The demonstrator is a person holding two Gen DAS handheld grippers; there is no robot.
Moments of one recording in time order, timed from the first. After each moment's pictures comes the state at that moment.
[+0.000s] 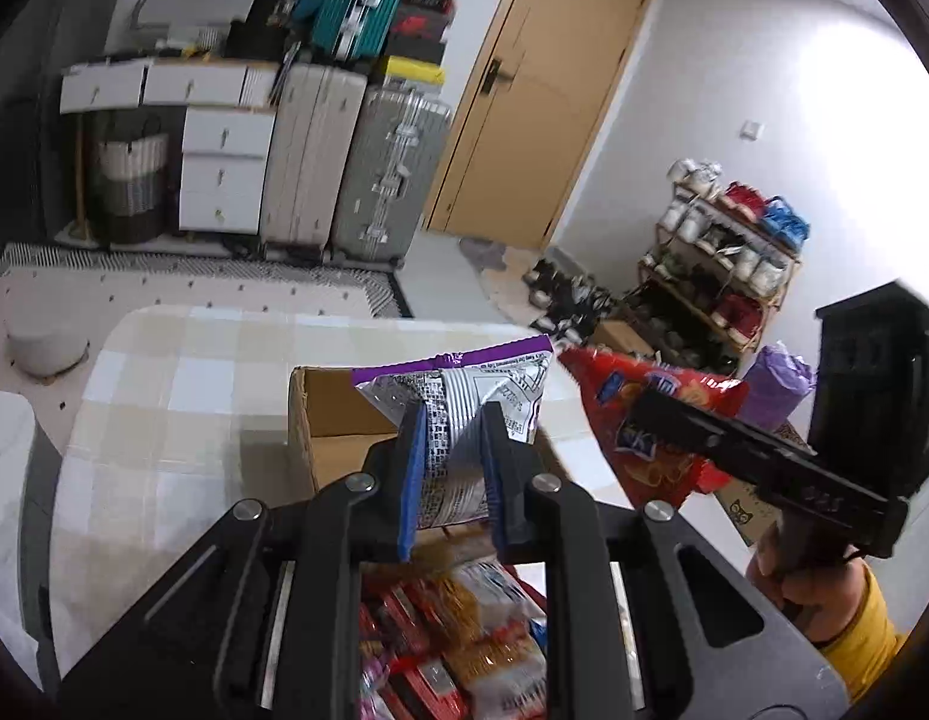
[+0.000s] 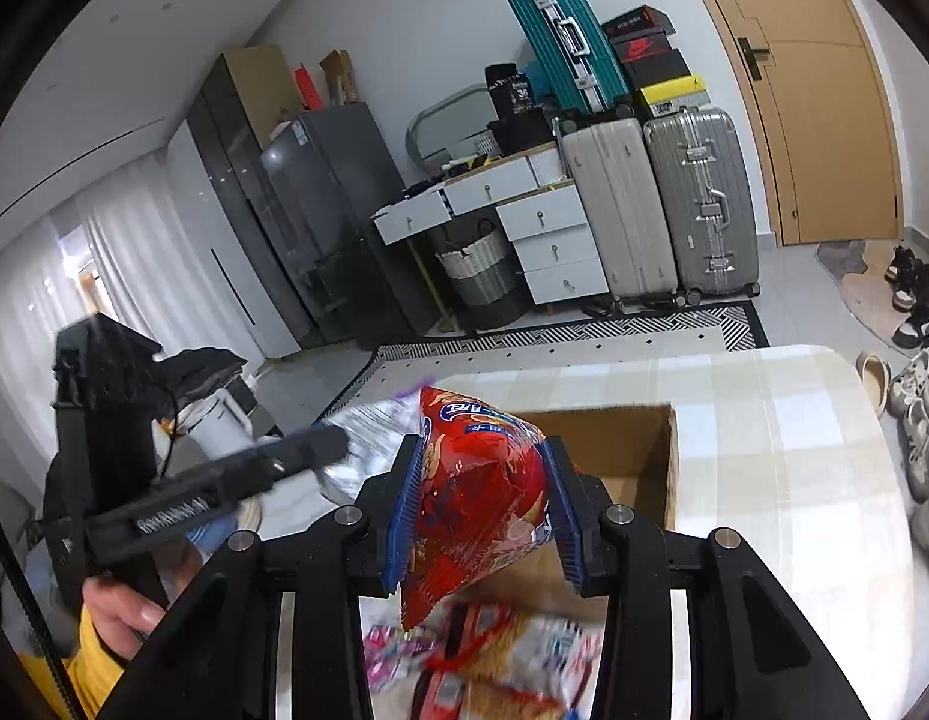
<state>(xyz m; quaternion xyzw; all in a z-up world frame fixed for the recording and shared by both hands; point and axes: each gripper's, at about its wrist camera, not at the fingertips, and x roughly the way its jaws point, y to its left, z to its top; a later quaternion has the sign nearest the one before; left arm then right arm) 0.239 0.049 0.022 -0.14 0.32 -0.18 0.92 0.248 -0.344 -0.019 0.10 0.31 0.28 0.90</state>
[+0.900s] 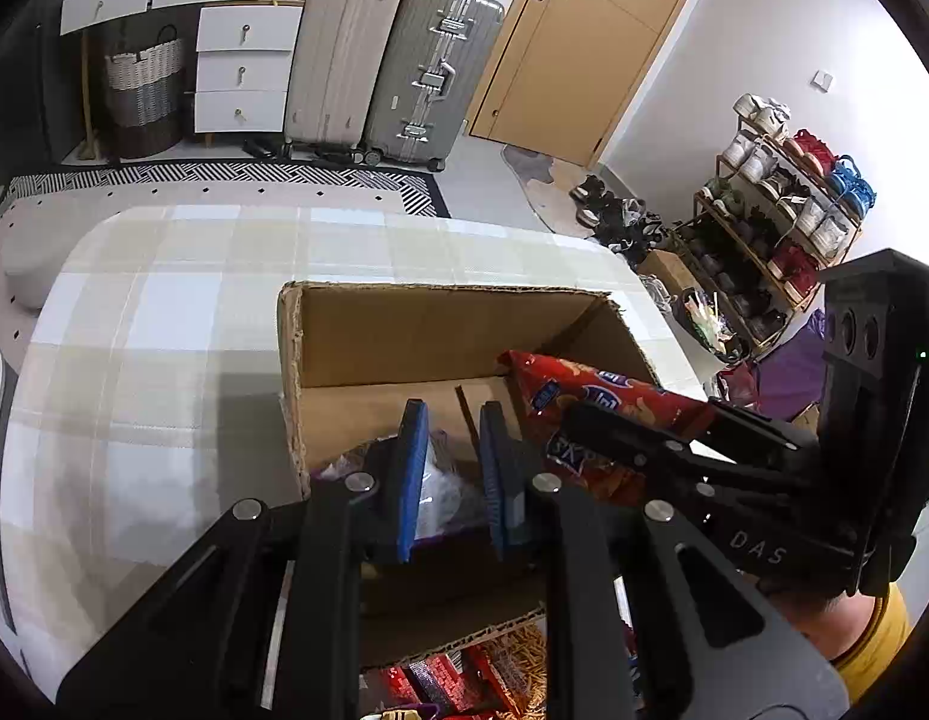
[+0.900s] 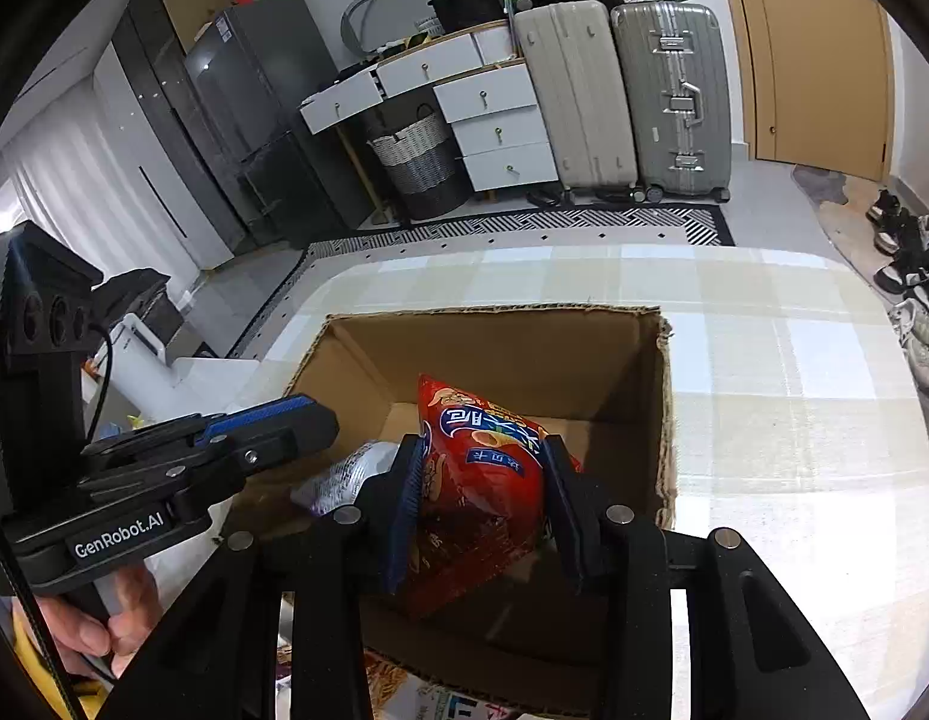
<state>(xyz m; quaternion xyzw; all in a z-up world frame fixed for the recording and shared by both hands) 0.381 0.009 -0.122 -0.12 0.44 -0.14 0.88 0.351 -0.318 -0.133 0.04 0.44 0.23 0.87</state>
